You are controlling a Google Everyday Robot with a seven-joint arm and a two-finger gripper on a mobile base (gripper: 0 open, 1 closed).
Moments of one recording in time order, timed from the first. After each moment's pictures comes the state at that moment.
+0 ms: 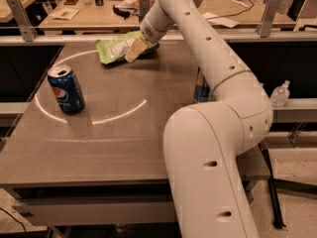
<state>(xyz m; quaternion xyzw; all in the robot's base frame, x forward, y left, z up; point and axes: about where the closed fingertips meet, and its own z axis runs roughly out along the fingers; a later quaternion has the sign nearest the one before) 0.854 0.043 0.860 -0.49 0.80 0.09 0.34</state>
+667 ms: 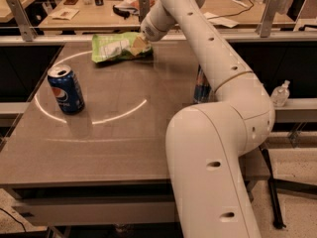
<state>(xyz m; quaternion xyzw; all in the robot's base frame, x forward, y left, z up) 0.853 0.043 0.864 -0.48 0.80 0.10 0.34</state>
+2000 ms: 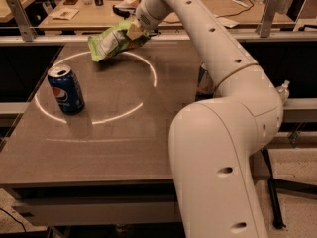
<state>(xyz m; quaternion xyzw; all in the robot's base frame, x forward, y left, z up) 0.856 0.056 0.919 -0.49 0.77 0.07 0.40</state>
